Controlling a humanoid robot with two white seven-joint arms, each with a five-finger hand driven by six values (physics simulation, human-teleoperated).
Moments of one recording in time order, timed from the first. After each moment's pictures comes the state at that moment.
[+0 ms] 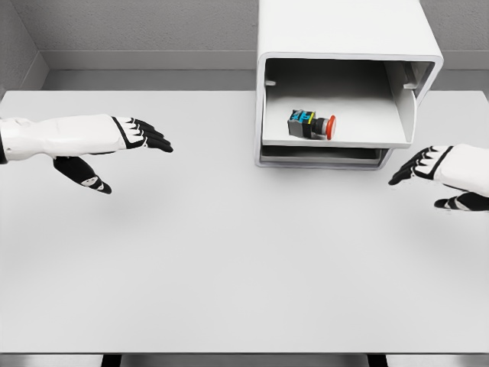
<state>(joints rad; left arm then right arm) -0.78 1.00 -0.78 -1.58 0.06 -0.61 -0.61 -0.13 -1.08 0.08 -1.76 0.12 -0.61 0.61</state>
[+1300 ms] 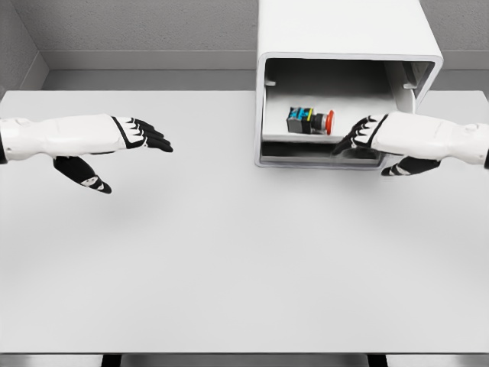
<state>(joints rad) -0.78 1.00 -0.78 -1.58 0.06 -0.61 -0.61 -0.60 -0.93 0.52 -1.57 0.18 -0.62 0.61</state>
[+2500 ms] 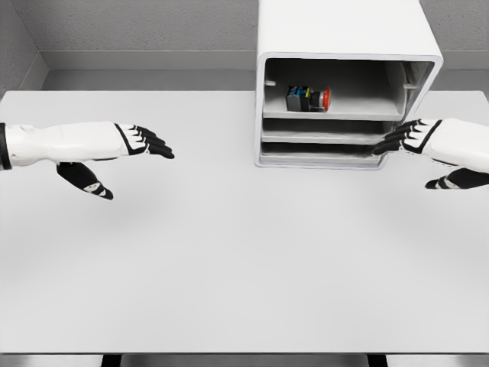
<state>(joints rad) -0.76 1.00 -0.78 -1.57 0.05 -0.61 -0.61 -0.25 -1.06 0.13 -1.72 0.07 -0.62 0.61</state>
